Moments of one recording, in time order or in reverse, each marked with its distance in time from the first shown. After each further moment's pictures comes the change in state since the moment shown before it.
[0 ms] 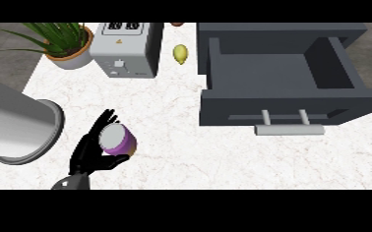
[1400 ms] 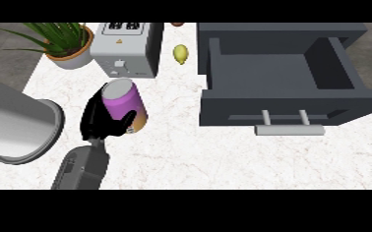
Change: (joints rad) left arm -0.082 -0.096 -0.102 -0.412 0.198 0.259 0.221; right arm 0.084 0.014 0.007 -0.066 -0.074 -0.027 0.011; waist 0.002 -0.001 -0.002
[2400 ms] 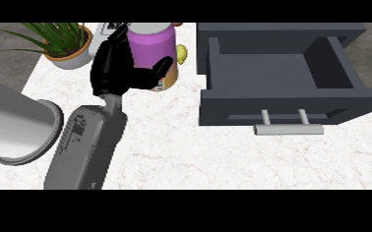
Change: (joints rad) left arm -0.306 -0.005 -0.163 -0.281 -0.097 0.370 0.372; right arm 0.001 0.000 0.031 -0.001 0.021 -0.032 -0.014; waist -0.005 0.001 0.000
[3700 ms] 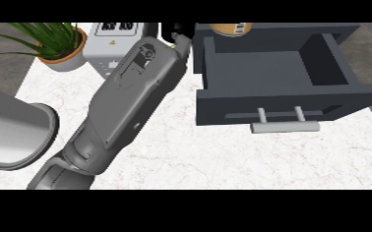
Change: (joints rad) left arm -0.607 -0.003 -0.155 0.523 0.171 0.304 -0.050; right arm -0.074 -0.031 0.034 0.019 0.017 -0.036 0.031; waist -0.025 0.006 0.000
